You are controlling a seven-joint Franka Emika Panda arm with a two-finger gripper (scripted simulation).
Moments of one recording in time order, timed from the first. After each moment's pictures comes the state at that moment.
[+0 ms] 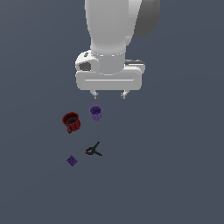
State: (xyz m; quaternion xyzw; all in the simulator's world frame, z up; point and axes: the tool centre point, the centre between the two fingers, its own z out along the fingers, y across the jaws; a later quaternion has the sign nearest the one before) arm 0.004 -0.008 0.322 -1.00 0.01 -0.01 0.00
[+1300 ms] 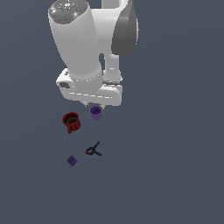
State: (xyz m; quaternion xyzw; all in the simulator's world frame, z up) arm 0.012 -0.066 0.279 -0.99 0.10 0.05 0.01
